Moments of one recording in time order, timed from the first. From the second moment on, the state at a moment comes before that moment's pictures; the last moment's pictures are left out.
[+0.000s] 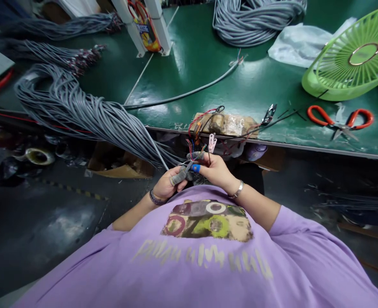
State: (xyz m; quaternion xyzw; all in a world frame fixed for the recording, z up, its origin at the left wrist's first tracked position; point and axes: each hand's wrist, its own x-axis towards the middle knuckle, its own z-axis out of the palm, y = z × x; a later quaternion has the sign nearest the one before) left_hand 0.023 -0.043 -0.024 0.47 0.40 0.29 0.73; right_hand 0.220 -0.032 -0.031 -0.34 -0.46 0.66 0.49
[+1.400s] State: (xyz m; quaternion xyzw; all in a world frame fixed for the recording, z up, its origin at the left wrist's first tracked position) left_hand 0.057 -0.022 -0.031 0.77 0.49 0.32 0.27; right_hand 0.244 -0.044 -0.035 -0.49 -0.49 0.49 0.53
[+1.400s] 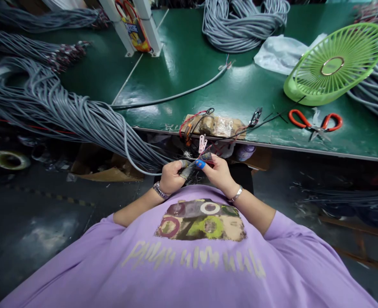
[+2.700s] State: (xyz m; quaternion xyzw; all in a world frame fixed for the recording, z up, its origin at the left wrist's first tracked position) left_hand 0.056 -0.029 -0.040 0.70 0.47 0.40 0.37; right_hand 0.241 -0.045 -0.037 -0.49 -0.63 0.36 0.48
